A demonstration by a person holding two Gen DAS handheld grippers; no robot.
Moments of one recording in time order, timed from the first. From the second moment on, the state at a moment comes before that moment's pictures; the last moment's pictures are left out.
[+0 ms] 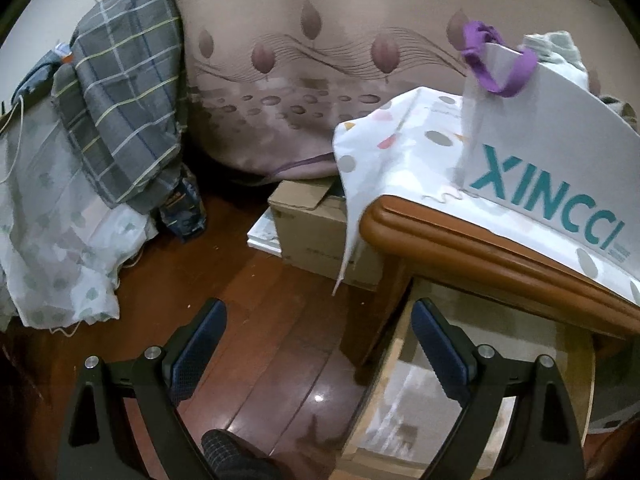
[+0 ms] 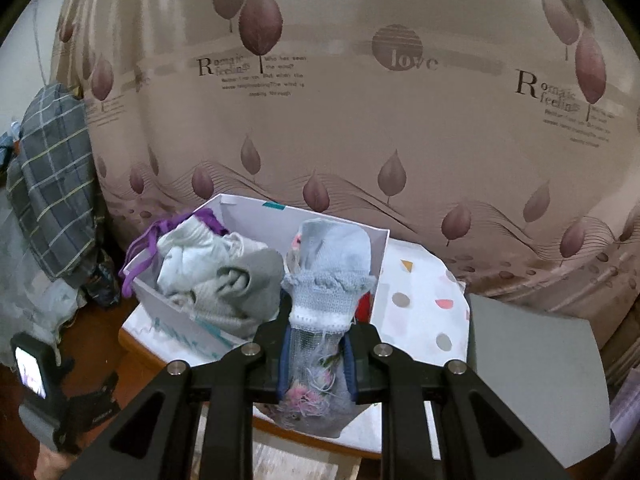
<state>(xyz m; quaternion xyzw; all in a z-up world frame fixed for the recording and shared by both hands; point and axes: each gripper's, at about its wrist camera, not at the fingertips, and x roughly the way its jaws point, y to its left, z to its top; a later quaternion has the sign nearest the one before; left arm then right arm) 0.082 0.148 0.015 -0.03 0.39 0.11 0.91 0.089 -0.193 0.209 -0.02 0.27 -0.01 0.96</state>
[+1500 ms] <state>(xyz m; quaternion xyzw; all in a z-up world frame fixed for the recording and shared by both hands) 0.088 0.174 0.011 -0.06 0.41 0.13 0.90 0.216 -0.181 0.138 0.01 0.39 -0.09 0.92</state>
